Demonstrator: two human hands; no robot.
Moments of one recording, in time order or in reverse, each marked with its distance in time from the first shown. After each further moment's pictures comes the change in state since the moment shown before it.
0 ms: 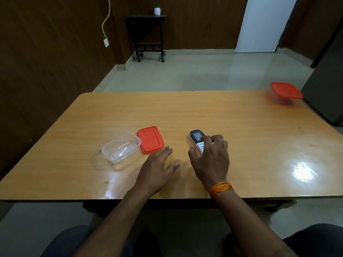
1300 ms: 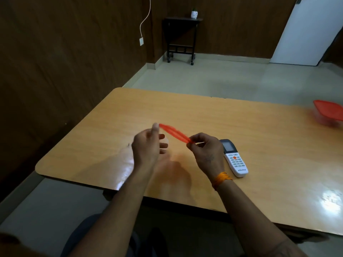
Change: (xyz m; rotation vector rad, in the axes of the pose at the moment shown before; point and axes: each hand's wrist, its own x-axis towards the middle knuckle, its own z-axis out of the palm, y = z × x) left_hand 0.016 -0.017 -0.084 -0.759 0.632 -0.476; right_hand 0.027 -0.085 0.022 0.703 -0.362 0.057
